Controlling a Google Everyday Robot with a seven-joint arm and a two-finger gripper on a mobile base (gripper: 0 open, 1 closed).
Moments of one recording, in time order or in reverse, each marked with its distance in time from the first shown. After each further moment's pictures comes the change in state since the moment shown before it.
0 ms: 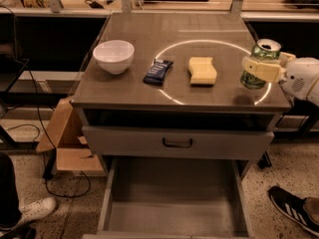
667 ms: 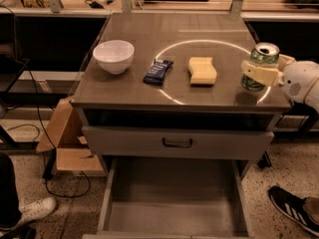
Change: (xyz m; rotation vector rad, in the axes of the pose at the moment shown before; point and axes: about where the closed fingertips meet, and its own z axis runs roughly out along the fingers) arm 0.010 -0.004 0.001 0.028 -0.006 -0.066
